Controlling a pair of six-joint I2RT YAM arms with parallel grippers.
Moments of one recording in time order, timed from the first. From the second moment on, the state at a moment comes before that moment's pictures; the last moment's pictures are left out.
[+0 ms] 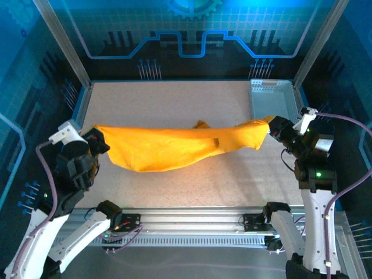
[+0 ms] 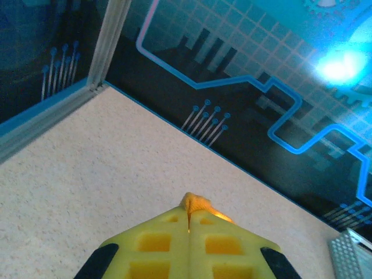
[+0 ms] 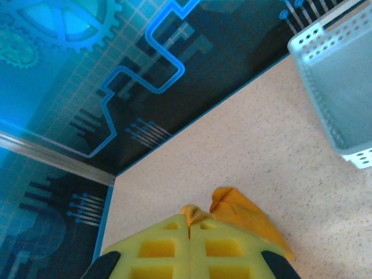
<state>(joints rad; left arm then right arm) -0.44 0.62 1.10 -0.81 -0.65 -0.72 -0.10 0.72 1.03 -0.64 -0.36 0.72</state>
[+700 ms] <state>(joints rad) -0.01 0.82 0.94 -0.74 -0.18 -0.80 0.18 0.91 0.93 -0.61 -0.22 0.66</state>
